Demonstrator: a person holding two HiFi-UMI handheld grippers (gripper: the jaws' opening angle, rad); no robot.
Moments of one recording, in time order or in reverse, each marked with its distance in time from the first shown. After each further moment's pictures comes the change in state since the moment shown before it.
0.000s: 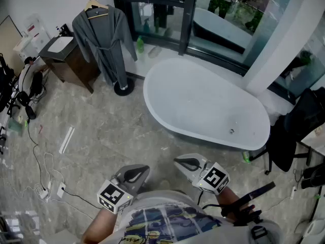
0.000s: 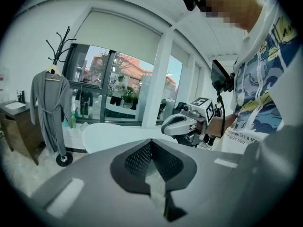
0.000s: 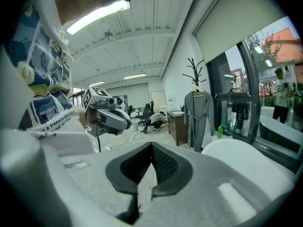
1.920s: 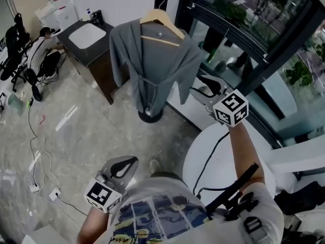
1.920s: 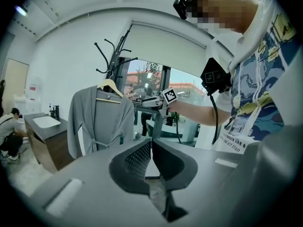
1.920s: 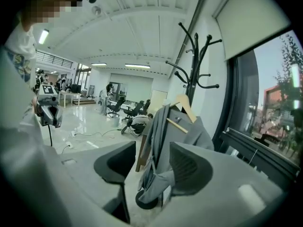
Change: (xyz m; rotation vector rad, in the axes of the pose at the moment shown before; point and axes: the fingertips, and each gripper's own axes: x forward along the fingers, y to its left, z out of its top) left arm -0.022 0.547 0.179 -0.069 -0.192 0.354; right arm 0.497 -0.532 0.347 -0.344 0.035 -0.023
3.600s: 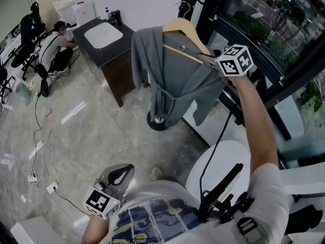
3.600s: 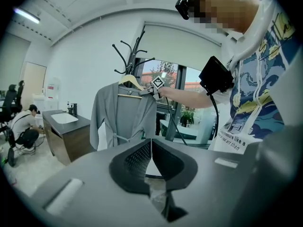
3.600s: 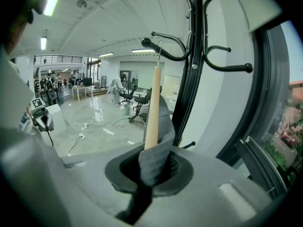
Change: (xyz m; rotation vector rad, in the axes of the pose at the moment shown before) left arm -0.010 0.050 -0.001 -0.069 0.003 0.178; right arm 0.145 -0.123 0.066 -0.034 0.199 0.211
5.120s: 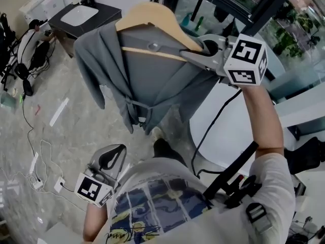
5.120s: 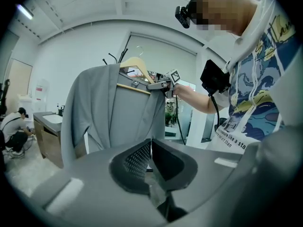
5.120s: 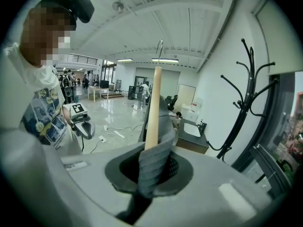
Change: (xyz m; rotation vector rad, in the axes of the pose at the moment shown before) left arm -0.192 -0.059 -0.064 0.072 -0.040 -0.192; right arm -0.145 0.389 0.048 -0.109 -0.091 0.071
